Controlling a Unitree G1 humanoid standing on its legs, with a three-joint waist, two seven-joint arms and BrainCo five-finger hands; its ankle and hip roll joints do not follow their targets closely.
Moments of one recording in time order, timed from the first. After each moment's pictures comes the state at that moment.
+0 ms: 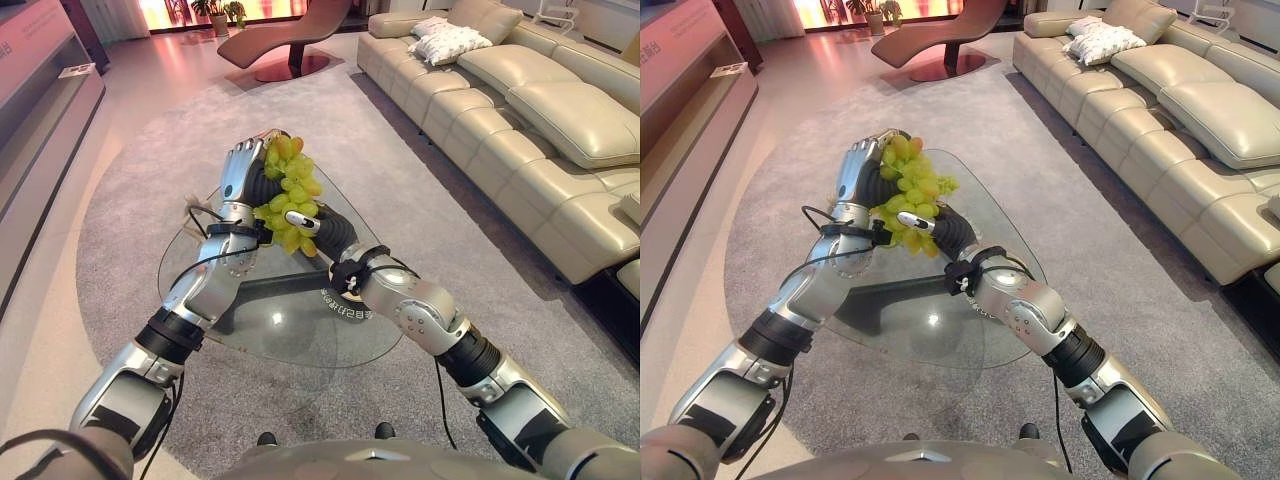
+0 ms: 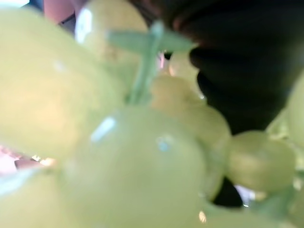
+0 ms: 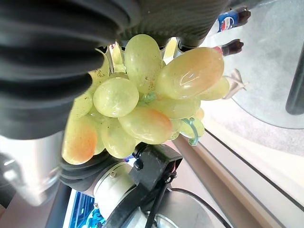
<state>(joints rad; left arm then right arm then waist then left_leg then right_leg) -0.49 0.50 -0.43 0.03 0.42 0.11 0.45 -0.47 -0.26 0.59 -0.08 0.85 0.29 -0.20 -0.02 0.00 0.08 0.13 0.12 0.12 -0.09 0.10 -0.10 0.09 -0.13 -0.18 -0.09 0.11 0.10</state>
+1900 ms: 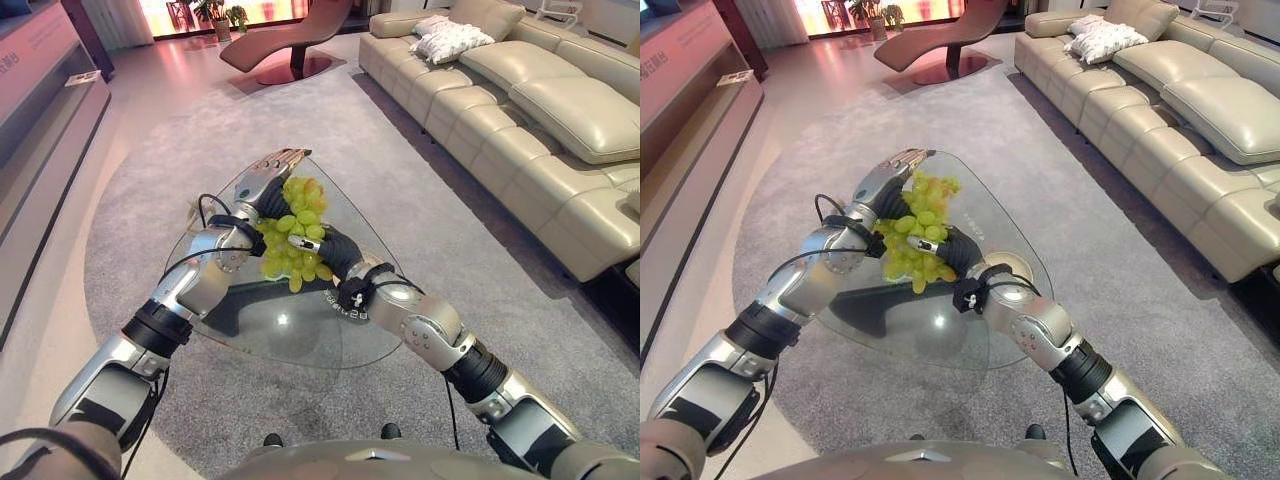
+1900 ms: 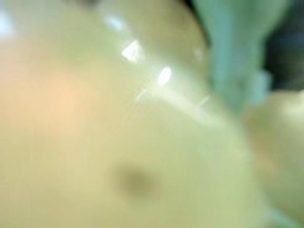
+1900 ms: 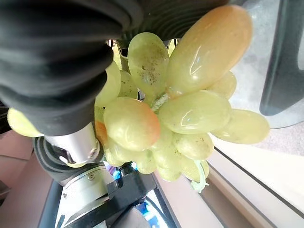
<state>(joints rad) -0.54 0.59 -0.48 0.05 0.47 0.11 -0.02 -0.37 -0.30 0.61 -0.07 0.85 0.29 -0.18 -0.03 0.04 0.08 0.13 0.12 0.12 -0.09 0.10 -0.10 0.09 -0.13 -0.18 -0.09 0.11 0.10</state>
